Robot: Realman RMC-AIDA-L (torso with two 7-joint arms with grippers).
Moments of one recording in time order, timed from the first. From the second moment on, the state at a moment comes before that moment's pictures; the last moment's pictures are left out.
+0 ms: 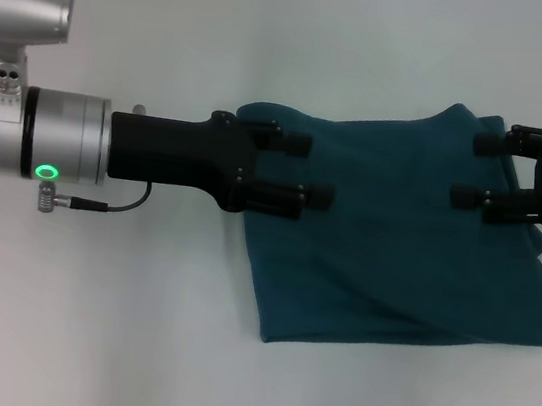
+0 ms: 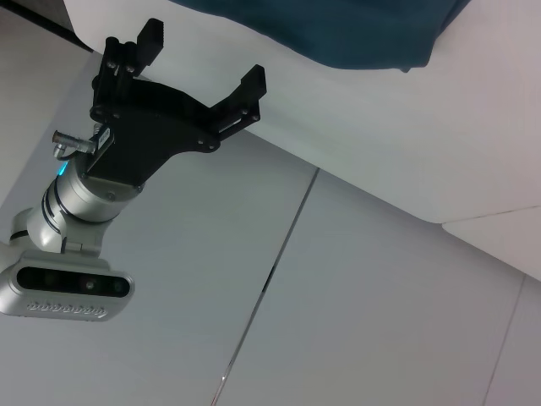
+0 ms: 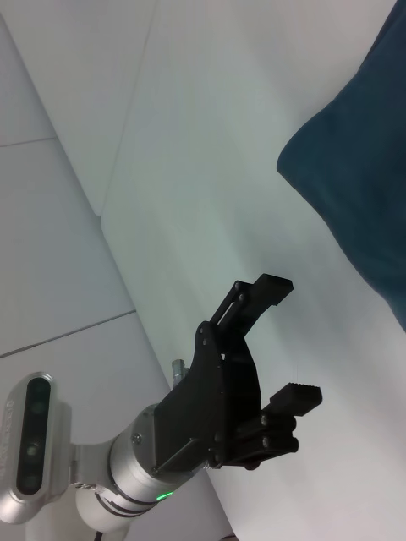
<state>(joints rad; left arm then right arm) -0.56 -2.16 -2.17 -0.65 -1.29 1.56 -1.54 0.49 2.03 -0.54 -0.85 -2.22 -1.77 1.50</state>
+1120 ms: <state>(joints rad) -0.55 -2.16 -2.17 -0.66 -1.29 1.56 -1.53 0.49 2.03 -0.54 -0.85 -2.22 -1.77 1.50</state>
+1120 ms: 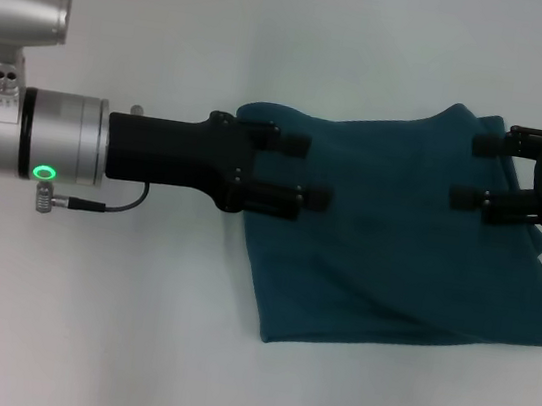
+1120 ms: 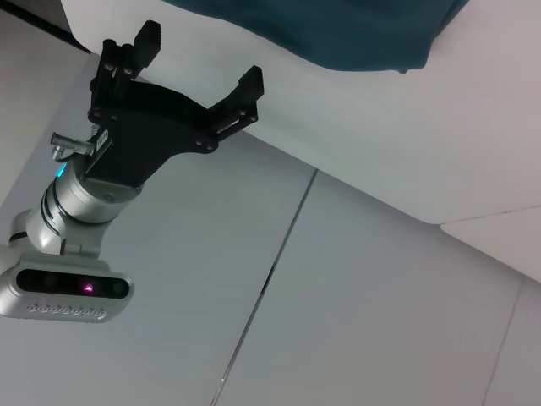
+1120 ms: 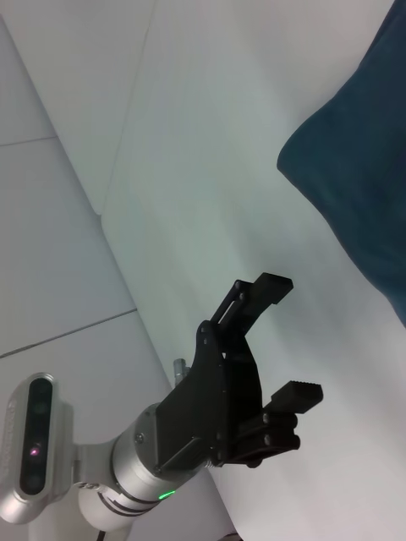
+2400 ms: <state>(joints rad) -0.55 -2.16 -2.17 -0.68 -1.29 1.55 -1.54 0.49 2.03 -0.53 -0.85 -2.22 -1.77 1.51</state>
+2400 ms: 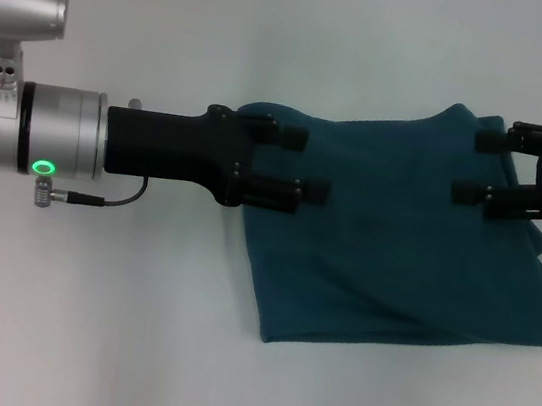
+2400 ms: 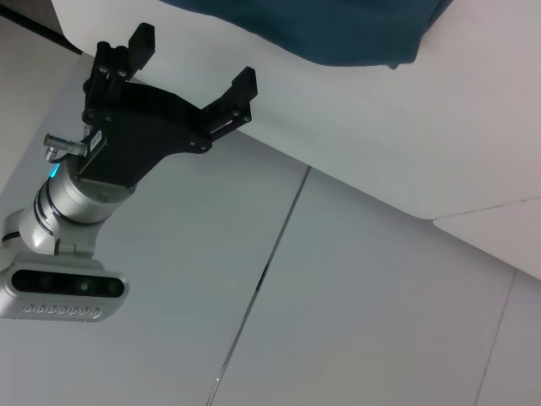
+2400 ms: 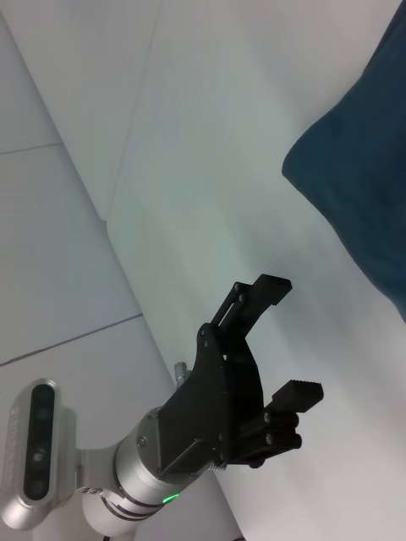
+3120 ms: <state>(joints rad) -0.55 -2.16 -2.17 -0.67 -1.29 1.55 -1.54 0.49 2.04 -0.53 -0.85 -2.22 -1.77 1.51</state>
